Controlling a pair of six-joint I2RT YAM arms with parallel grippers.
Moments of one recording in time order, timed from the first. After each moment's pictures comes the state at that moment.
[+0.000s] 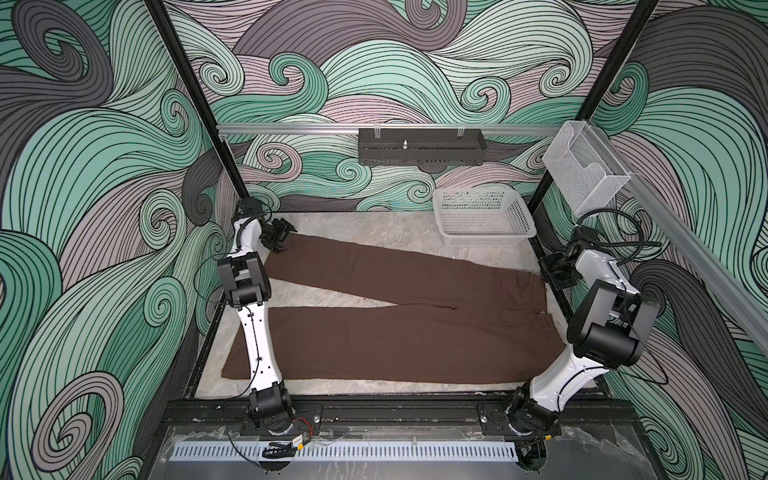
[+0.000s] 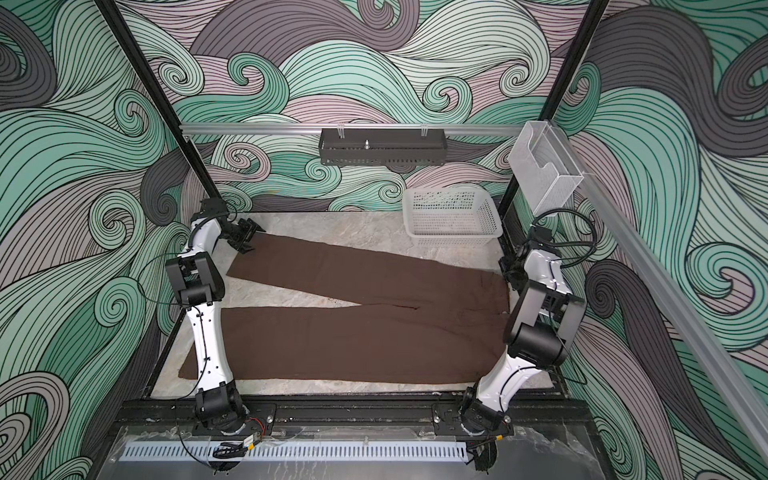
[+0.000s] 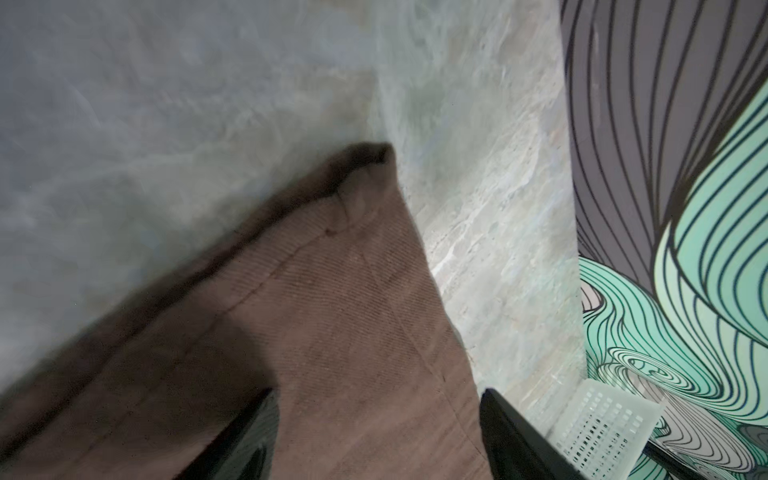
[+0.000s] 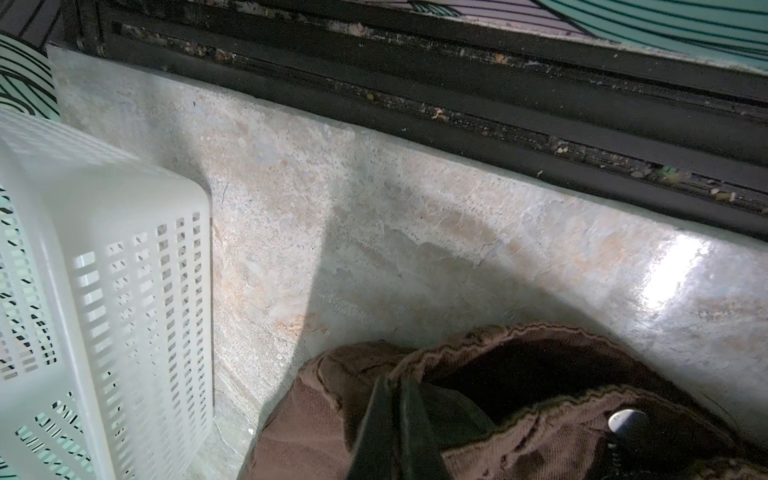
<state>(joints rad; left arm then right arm) 0.29 2.61 2.39 -0.96 0.48 -0.69 -0.45 1.79 1.36 -0.74 -0.12 0.85</state>
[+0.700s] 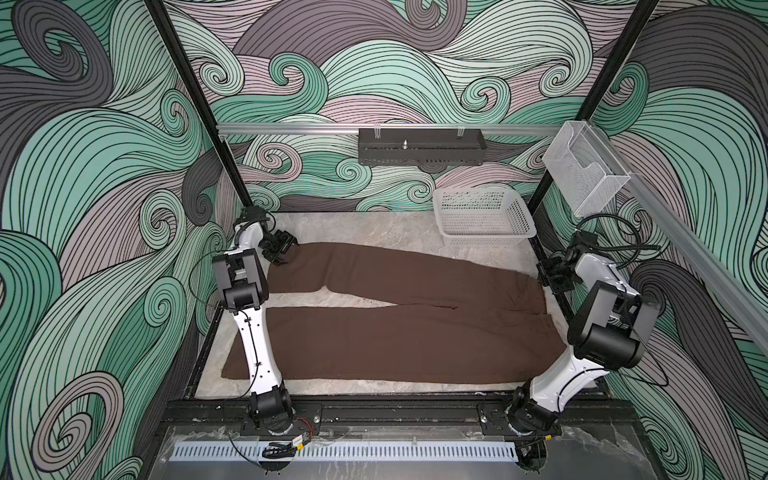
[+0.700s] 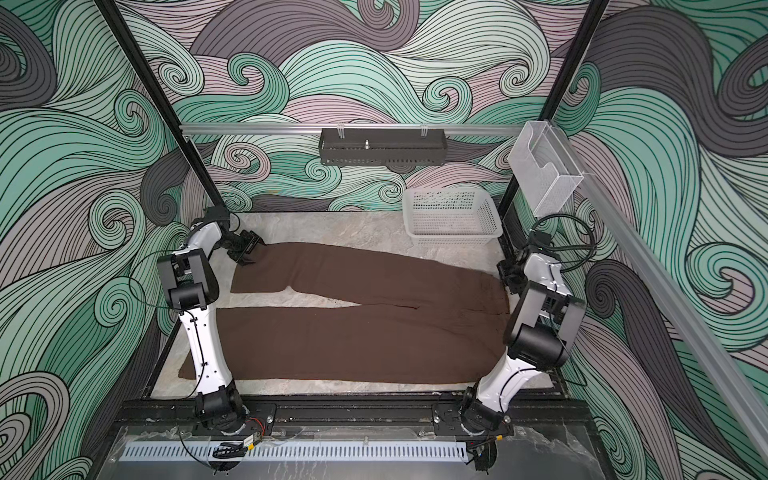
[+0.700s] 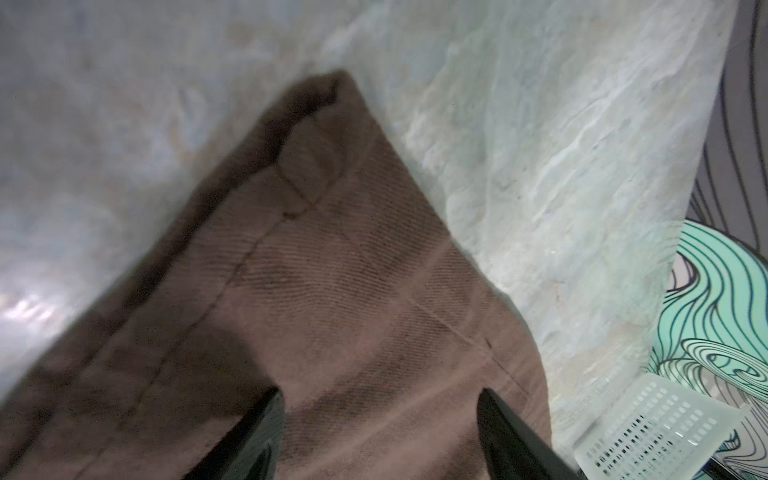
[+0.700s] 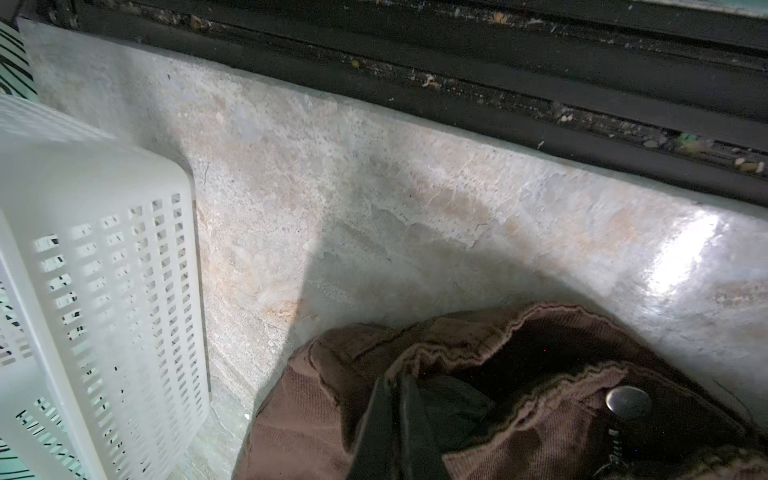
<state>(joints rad) 0.28 2.40 2.03 -0.97 0.38 -0.67 -0.47 1.77 1.30 -0.72 -0.16 0.85</state>
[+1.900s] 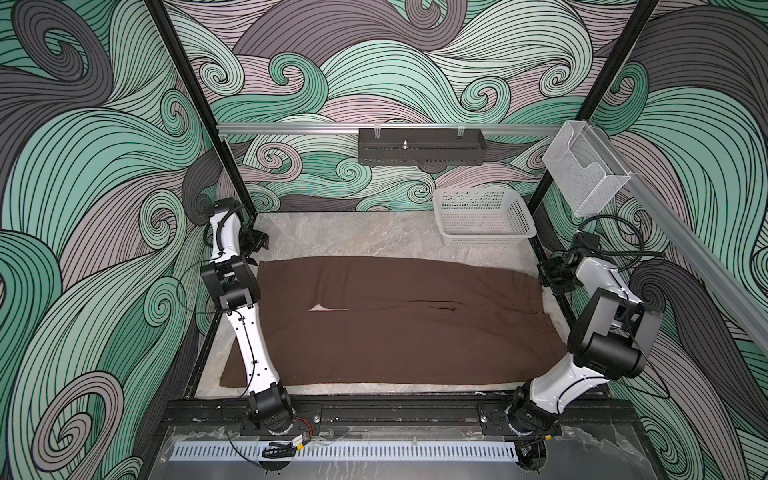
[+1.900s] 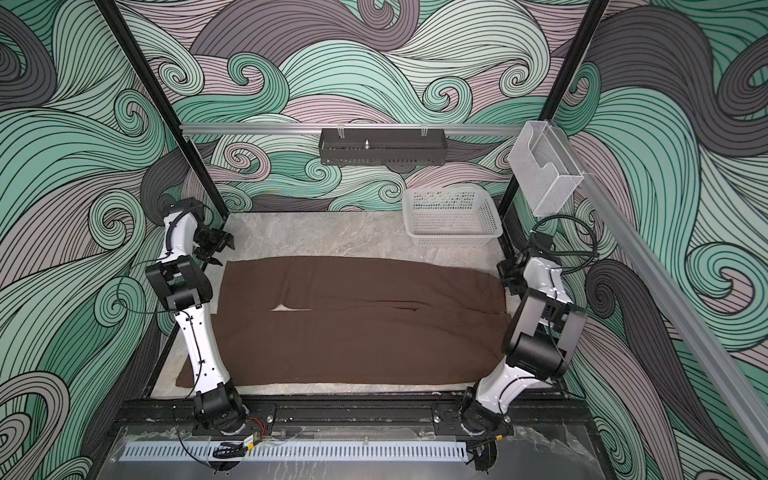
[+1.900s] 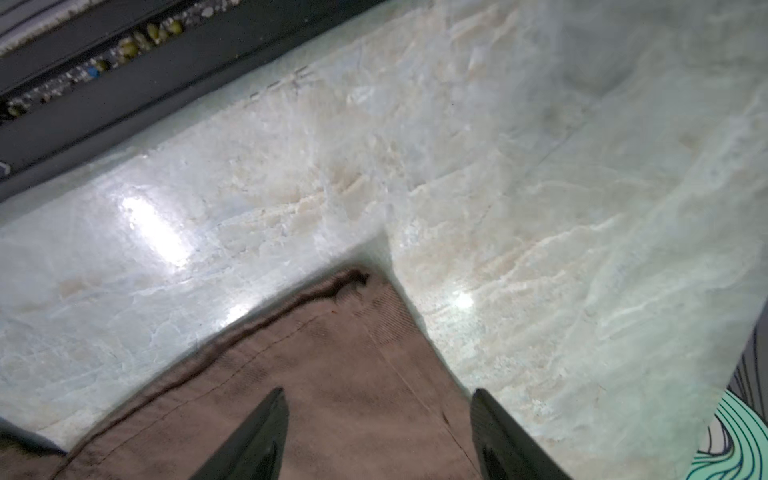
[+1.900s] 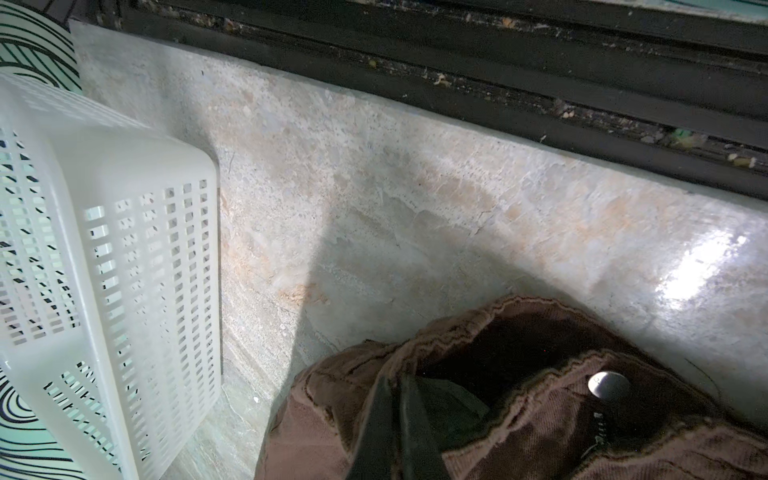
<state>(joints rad) 0.38 2.55 2.51 -1.42 0.13 -0.84 -0.45 1.71 1.25 -0.69 -0.17 0.84</state>
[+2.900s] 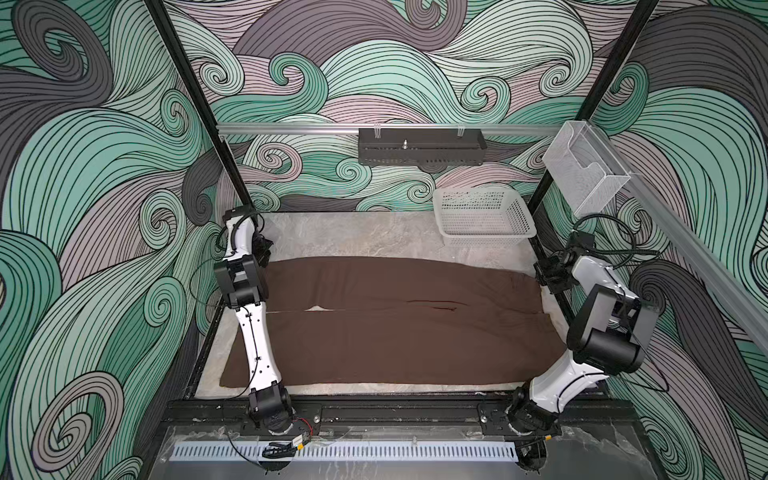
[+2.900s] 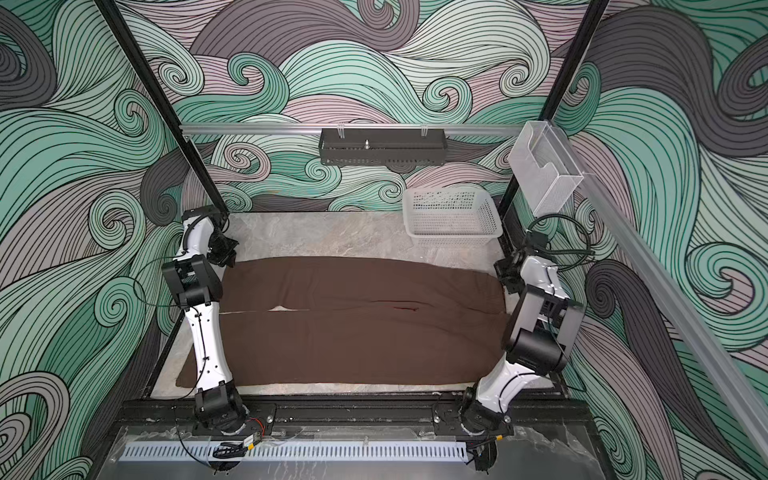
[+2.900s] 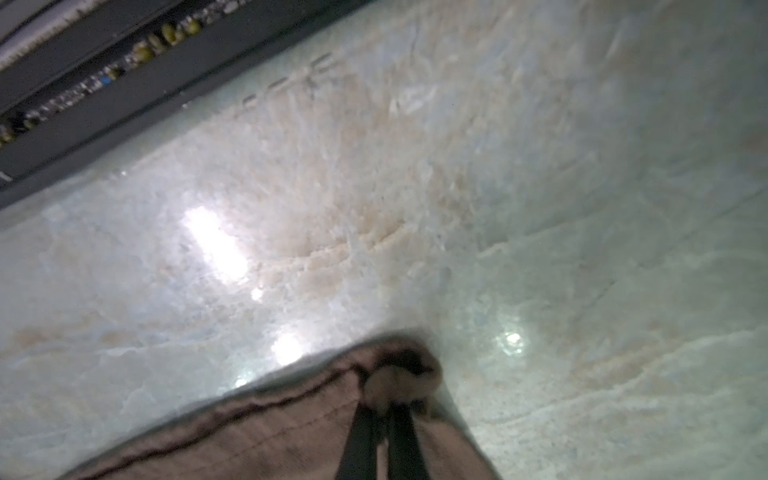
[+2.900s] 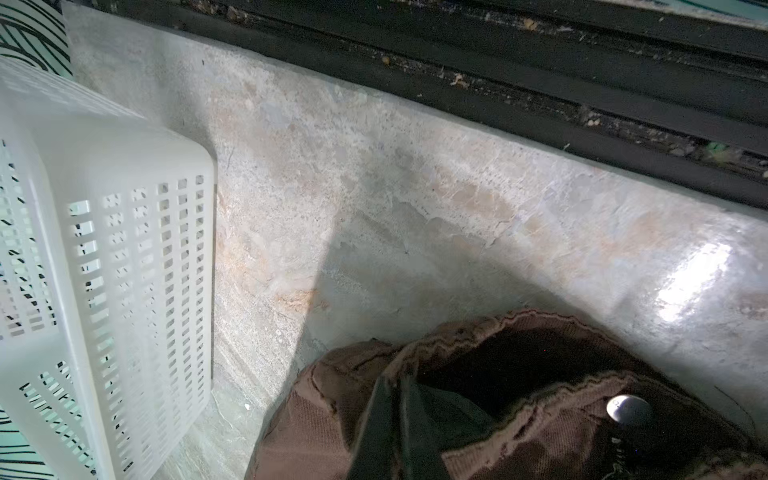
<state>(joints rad) 0.33 2.65 2.53 -1.41 -0.04 -0.87 -0.44 1.74 1.26 -0.66 -0.16 0.82</state>
